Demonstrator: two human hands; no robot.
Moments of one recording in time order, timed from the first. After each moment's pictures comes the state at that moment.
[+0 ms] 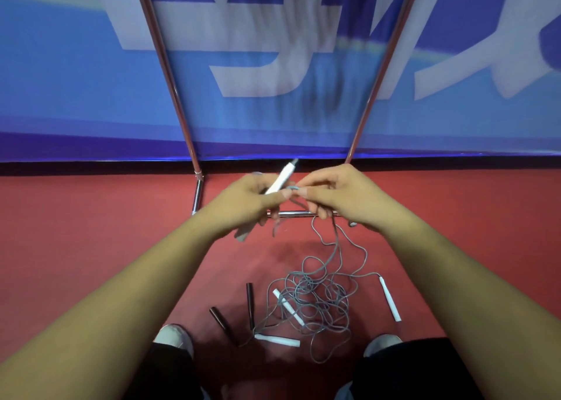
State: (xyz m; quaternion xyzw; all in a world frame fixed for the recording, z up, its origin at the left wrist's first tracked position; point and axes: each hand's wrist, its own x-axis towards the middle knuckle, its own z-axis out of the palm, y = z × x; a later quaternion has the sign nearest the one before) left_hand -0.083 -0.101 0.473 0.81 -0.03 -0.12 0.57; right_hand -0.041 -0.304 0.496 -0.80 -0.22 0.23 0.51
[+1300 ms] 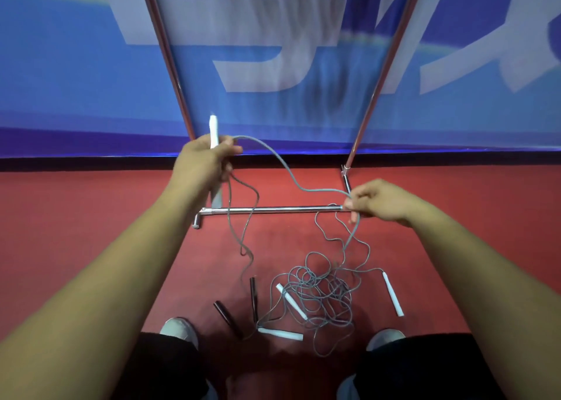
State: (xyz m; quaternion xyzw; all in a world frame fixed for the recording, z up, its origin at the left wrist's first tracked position) left_hand -0.065 -0.054 0.477 0.69 0.21 0.09 0.69; right_hand 0.000 -0.369 0.436 -0.88 -0.13 0.29 0.35
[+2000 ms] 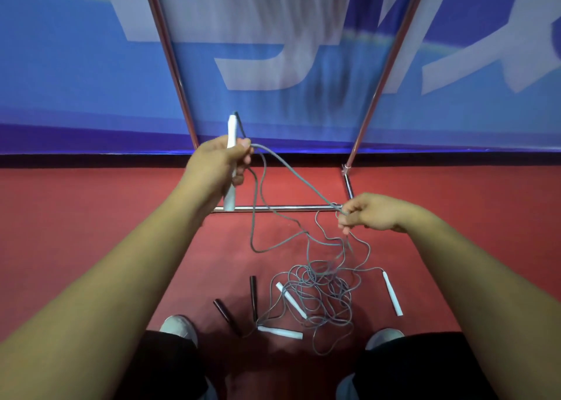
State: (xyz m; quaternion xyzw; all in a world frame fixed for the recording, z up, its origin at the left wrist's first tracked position) left_hand -0.070 -0.072 0.483 0.64 0.15 0.03 0.75; right_hand -0.010 -0.358 0.434 -0.87 -0.17 0.37 0.28
